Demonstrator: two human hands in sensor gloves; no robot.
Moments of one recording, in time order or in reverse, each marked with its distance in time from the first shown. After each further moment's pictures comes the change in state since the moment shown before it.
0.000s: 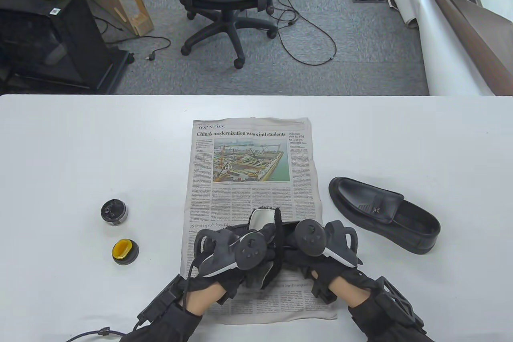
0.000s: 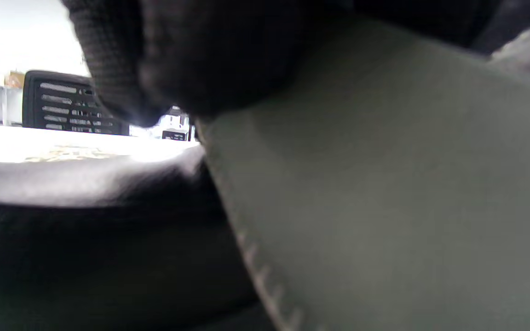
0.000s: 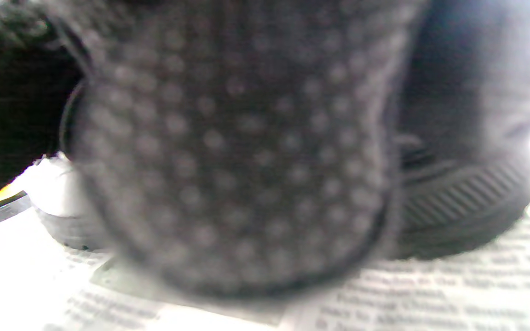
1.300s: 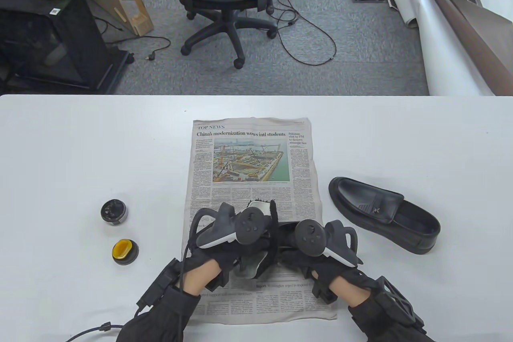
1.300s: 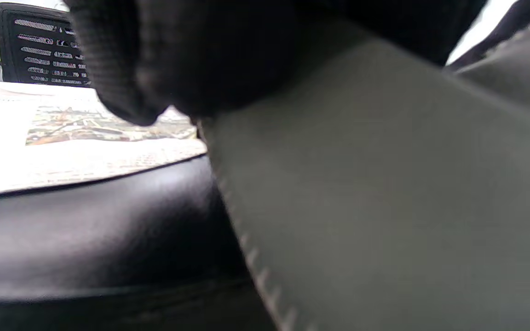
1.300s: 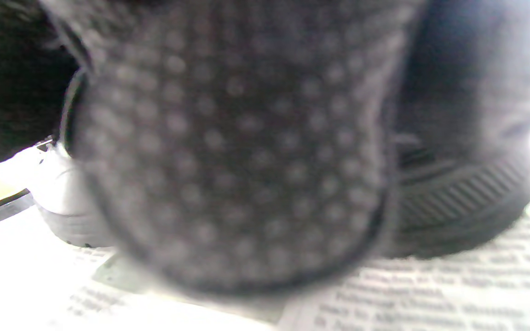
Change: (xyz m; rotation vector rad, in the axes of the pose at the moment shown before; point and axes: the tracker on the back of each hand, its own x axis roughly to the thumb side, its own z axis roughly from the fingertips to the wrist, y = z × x) left_hand -0.016 0.009 -0.038 -0.251 0.001 0.011; right_hand 0.000 0.001 -0.001 0.005 -0.007 0.001
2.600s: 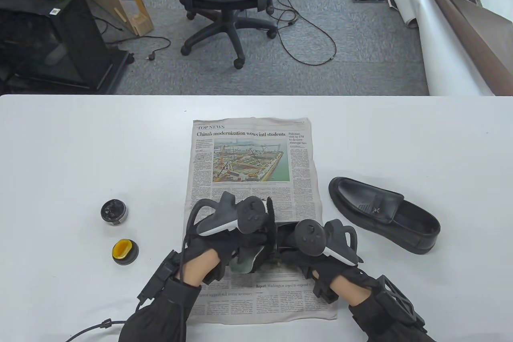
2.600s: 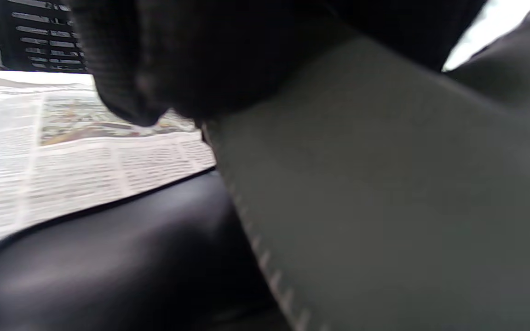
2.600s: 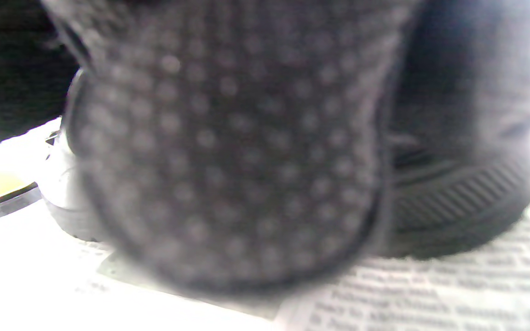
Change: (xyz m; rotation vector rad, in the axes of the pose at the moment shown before) left_hand 0.000 0.013 -0.016 -0.076 -0.007 -0.001; right_hand 0.000 0.000 -0.001 0.013 -0.021 0.005
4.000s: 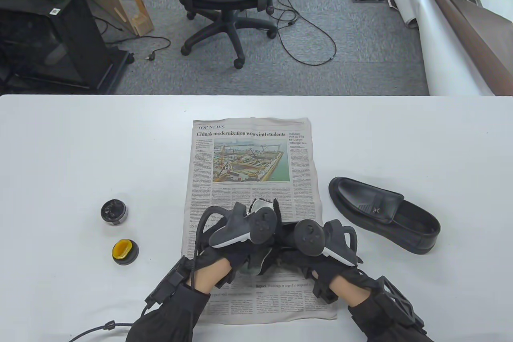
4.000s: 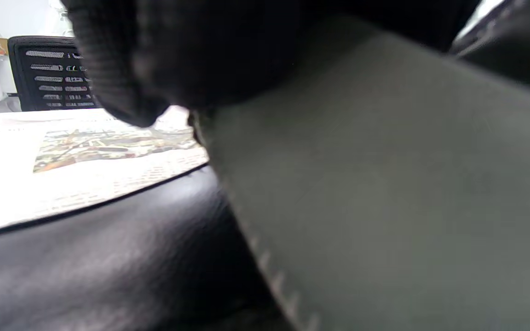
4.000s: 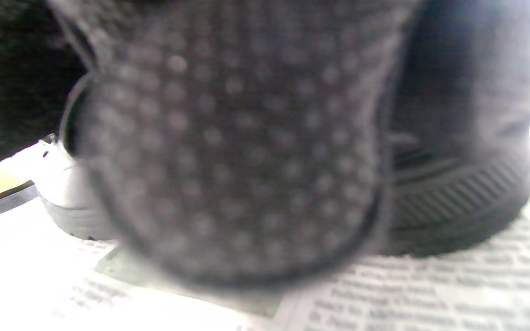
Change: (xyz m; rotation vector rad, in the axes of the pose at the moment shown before) left_hand 0.015 -0.011 0.010 0.095 0.043 -0.105; right_hand 0.001 0.000 0.000 0.001 0.005 0.010
